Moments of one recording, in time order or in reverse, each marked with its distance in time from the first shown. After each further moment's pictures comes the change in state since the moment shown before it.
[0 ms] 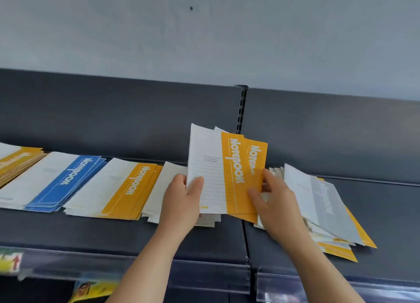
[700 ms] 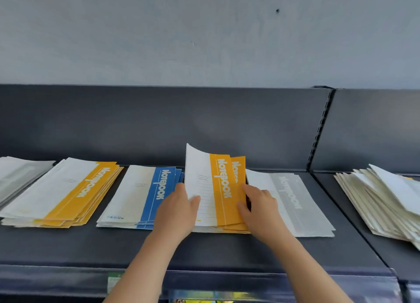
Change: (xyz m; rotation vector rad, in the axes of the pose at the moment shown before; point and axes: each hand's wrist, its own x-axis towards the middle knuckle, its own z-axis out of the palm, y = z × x) left_hand 0.088 -0.109 -0.216 0.674 -0.104 0.009; right_hand -0.002 -0.153 0.208 -0.196 -0.257 0.042
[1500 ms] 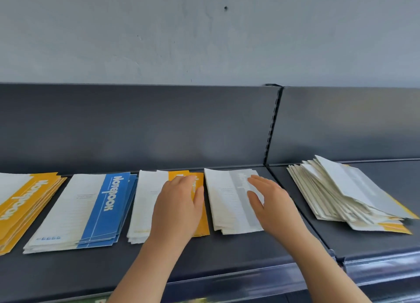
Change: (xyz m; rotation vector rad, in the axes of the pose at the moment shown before) left_hand -0.017 0.079 0.017 -0.077 0.167 0.360; right_hand -0.024 0.062 -0.067 -0.094 0.212 -0.008
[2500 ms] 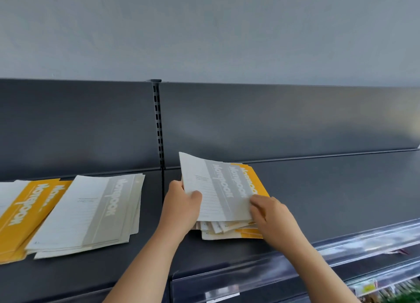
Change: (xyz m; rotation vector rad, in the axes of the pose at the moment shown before) left_hand 0.010 0.258 0.190 -0.619 -0.252 -0.398; right_hand -0.027 0.289 -0.138 -0.024 -0.054 0.165
